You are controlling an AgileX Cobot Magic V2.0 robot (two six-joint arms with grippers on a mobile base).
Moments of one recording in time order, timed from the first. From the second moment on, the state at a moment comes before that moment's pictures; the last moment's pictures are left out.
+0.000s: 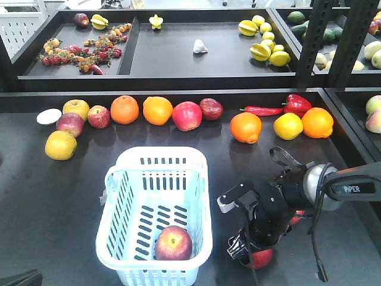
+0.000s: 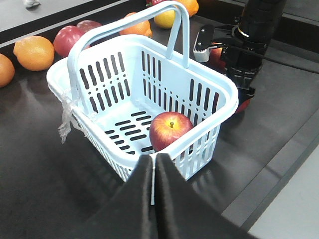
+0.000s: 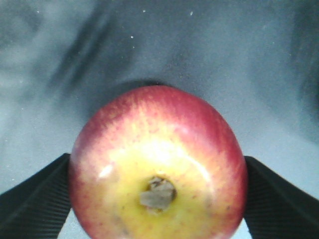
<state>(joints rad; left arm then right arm) -0.56 0.31 -0.21 -0.20 0.39 0.20 0.43 2.01 -0.98 -0.04 0.50 -0.13</state>
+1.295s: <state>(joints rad) -0.56 0.31 -0.21 -0.20 0.39 0.20 0.48 1.27 -0.98 0.29 0.80 -0.31</state>
